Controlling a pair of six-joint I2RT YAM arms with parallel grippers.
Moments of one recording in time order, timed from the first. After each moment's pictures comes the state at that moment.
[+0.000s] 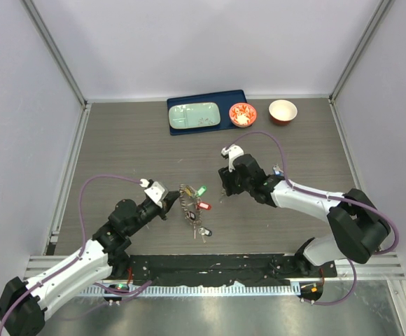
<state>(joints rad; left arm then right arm) -0.72 0.57 0.16 0.33 0.08 0.03 0.71 1.43 0.74 -0.03 0.10 0.11</state>
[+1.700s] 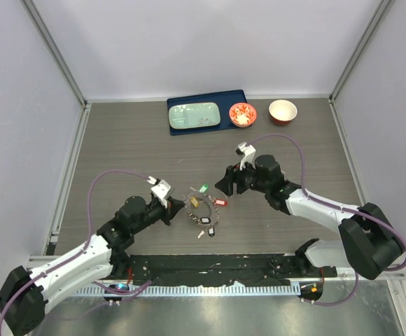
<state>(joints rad) -0.74 0.69 0.18 0.26 0.13 -0.09 0.57 1.29 0.58 0.28 -0.33 0.29</state>
